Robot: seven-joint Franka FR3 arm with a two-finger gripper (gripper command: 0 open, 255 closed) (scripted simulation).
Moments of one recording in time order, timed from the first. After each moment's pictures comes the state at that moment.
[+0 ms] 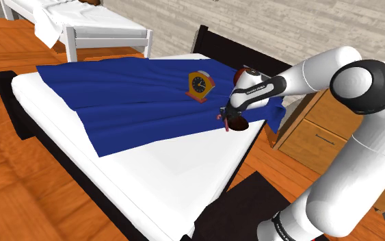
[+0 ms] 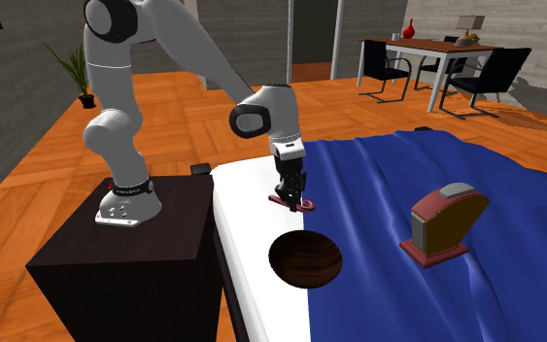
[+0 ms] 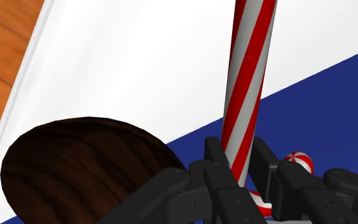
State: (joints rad) arm 0.03 0.17 -0.35 -2.25 -0.14 2.61 0.47
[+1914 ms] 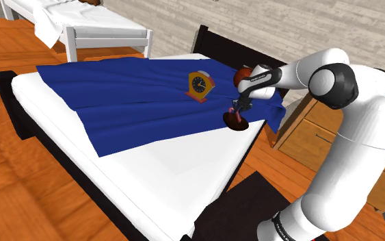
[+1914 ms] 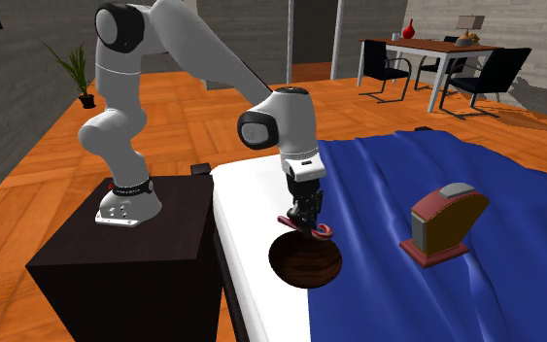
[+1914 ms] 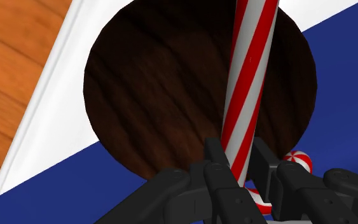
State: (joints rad) arm -0.14 0.33 -0.39 -1.99 0.05 2.52 0.14
